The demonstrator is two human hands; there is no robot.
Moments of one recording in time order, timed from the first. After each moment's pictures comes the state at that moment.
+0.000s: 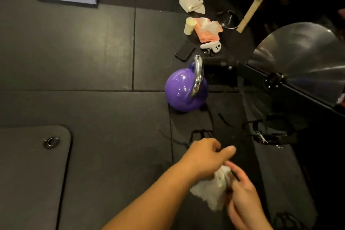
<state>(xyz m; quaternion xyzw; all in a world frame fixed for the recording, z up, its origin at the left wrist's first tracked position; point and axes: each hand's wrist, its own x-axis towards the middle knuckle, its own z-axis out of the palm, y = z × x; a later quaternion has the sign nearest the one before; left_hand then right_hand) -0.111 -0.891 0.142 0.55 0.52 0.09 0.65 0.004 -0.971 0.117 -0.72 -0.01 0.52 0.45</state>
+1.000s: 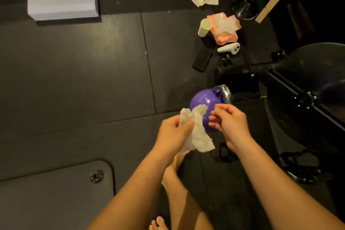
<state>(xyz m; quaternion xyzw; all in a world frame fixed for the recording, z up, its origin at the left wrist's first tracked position) -0.280 -0.683 0.189 0.29 0.61 0.23 0.70 -0.116 -0.670 0.180 -0.78 -0.15 0.50 0.35</state>
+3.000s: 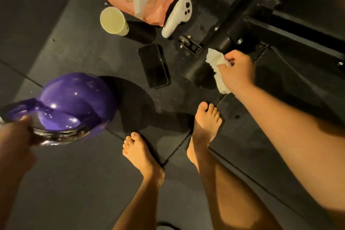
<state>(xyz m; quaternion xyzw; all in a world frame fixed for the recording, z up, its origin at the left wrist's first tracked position) -0.222 -0.377 -0.096 0.63 0.70 -0.27 0.19 0.109 -0.444 -0.035 -0.93 -0.09 0.30 0.20</state>
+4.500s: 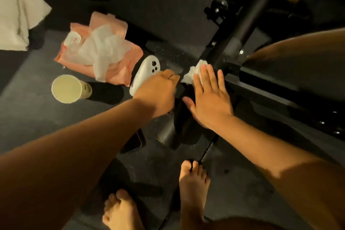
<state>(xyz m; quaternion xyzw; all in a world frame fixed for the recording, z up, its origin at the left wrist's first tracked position) 0.098 -0.260 -0.085 0.93 0.12 -0.19 0.28 0.182 -0.418 -0.095 -0.87 -0.43 0.18 -0.17</state>
